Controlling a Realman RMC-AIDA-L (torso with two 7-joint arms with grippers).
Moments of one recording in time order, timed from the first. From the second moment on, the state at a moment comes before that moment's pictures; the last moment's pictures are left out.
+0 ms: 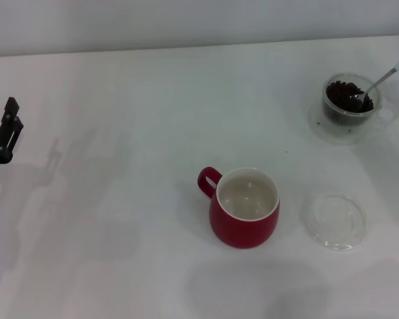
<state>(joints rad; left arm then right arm) -0.34 -2.08 2.44 0.19 -0.82 1.33 -0.11 0.42 1.98 -0.39 -0.33 1.66 1.04 -1.43</state>
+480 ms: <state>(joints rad) -0.35 -2.08 2.44 0.17 -0.81 1.33 -0.11 0.41 1.98 -0.39 -0.30 1.75 1.03 -1.41</state>
